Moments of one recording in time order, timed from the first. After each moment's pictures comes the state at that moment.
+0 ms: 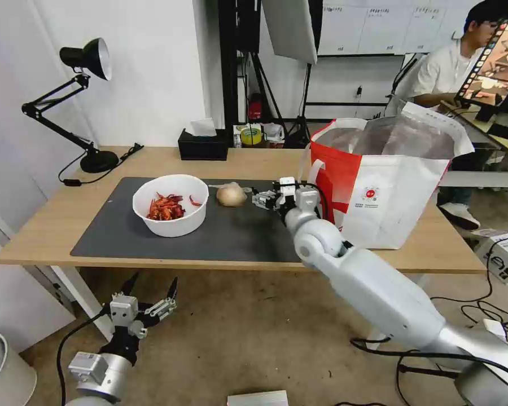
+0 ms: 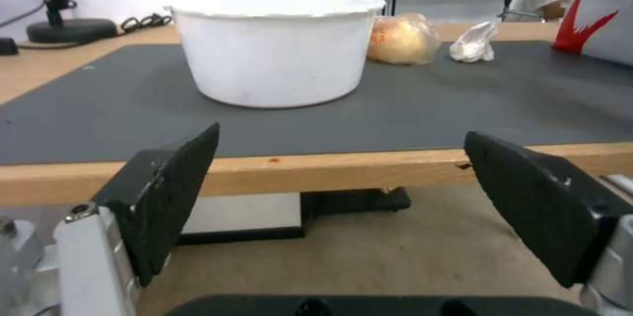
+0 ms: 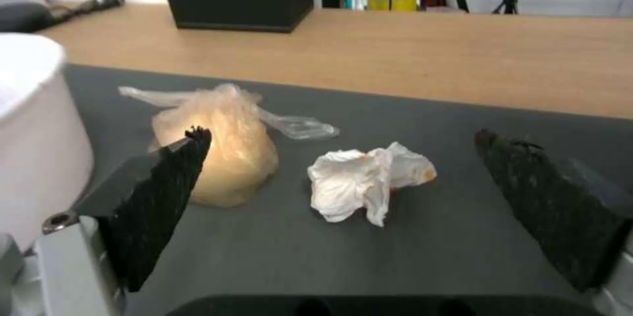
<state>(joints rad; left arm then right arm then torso) 1.77 -1.23 -0.62 -2.16 -0.30 -0.09 0.02 -0.39 1.15 -0.36 1.53 0.94 -0.33 0.54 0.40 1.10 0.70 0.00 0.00</state>
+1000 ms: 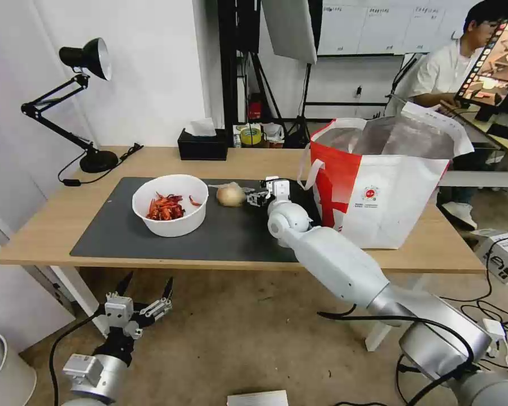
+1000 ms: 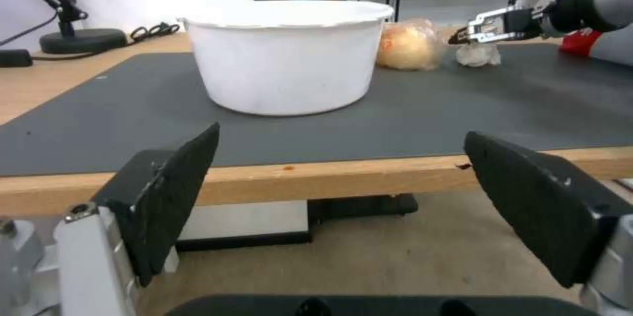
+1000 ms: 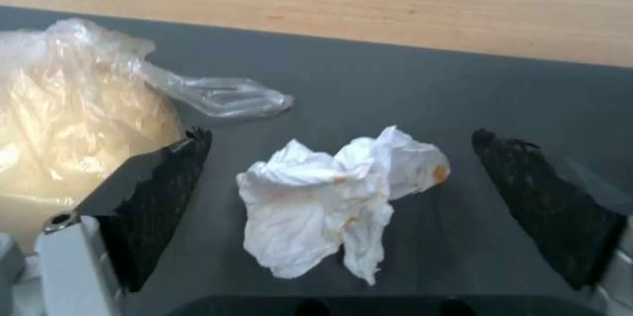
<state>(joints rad) 1.78 -1.22 -0.64 -2.16 -0.31 -0.10 0.02 -0.25 1.34 -0.39 1.14 0.93 -0.38 0.53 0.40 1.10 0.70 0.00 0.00</state>
